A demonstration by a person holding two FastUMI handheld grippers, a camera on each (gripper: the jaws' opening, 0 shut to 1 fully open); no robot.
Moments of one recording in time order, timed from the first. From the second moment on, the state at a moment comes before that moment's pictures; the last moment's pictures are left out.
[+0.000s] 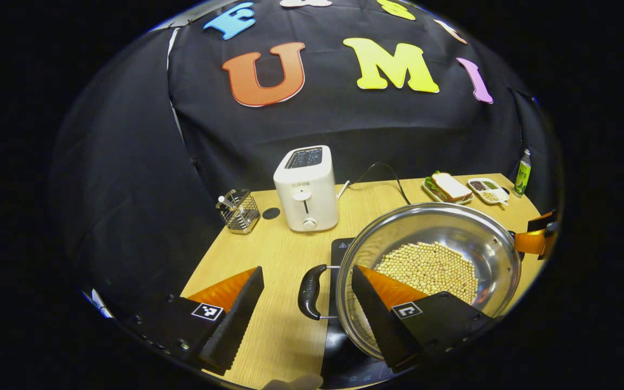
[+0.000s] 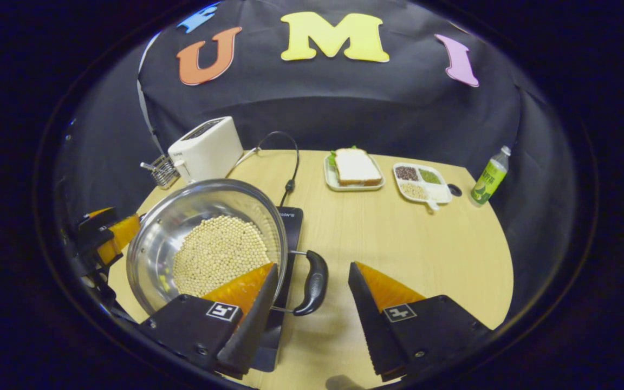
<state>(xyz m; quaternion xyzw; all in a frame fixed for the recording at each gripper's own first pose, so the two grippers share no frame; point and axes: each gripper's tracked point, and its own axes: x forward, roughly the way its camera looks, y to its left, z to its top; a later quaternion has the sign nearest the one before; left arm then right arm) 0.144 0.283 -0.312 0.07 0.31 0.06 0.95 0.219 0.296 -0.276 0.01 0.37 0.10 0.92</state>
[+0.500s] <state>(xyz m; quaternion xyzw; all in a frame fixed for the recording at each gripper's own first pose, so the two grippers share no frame) 0.107 0.202 -0.169 0.06 0.19 0.06 0.98 0.176 0.208 -0.120 -0.02 0.22 0.11 0.97</state>
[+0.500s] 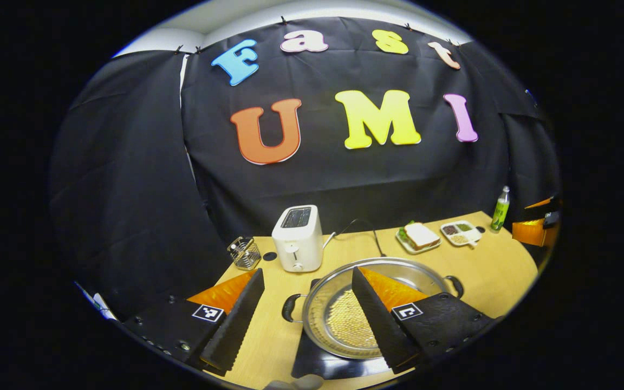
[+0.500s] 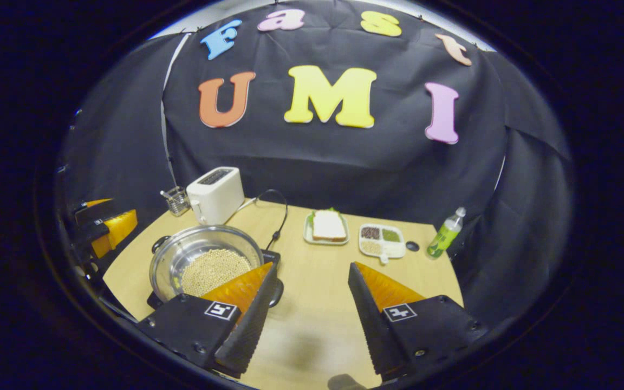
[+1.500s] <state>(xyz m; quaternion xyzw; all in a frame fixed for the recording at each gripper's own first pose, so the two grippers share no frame) 0.012 -0.004 0.031 0.02 0.05 0.02 1.00 0.035 -0.041 0.048 0.04 0.02 0.03 1.00</state>
